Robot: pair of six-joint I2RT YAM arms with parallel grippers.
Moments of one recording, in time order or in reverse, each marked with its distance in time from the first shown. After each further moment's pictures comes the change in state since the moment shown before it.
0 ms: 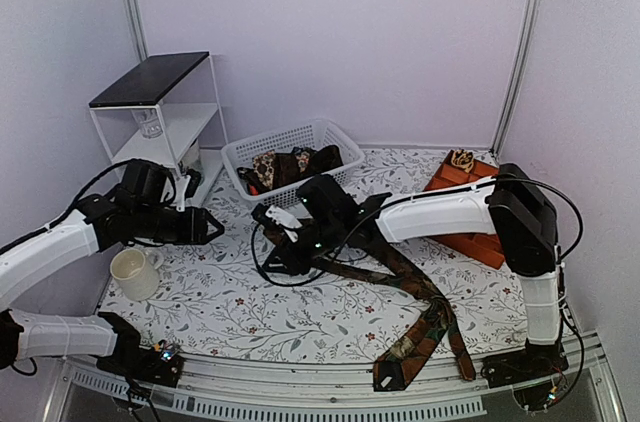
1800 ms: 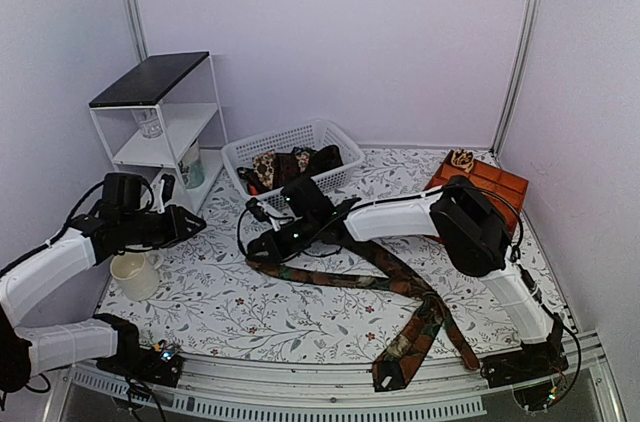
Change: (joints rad) left arm 0.247 -0.065 -0.163 0.193 0.204 -0.094; right arm -0.045 0.324 0.331 0.068 -0.108 0.374
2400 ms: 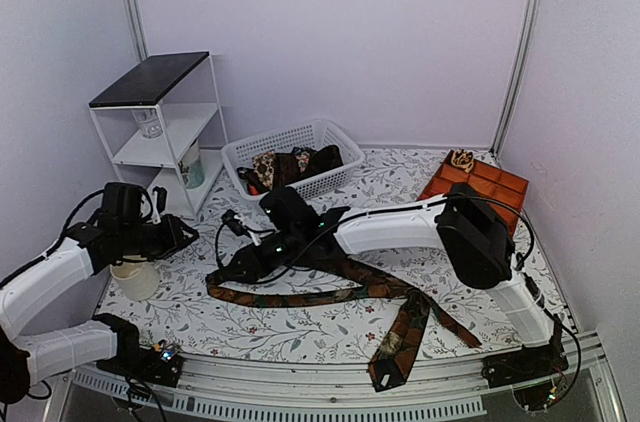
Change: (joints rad) left arm -0.028 -0.079 -0.050 -0.081 -0.136 -0.106; right arm 0.108 -0.042 0.021 -0.021 -0.009 0.007
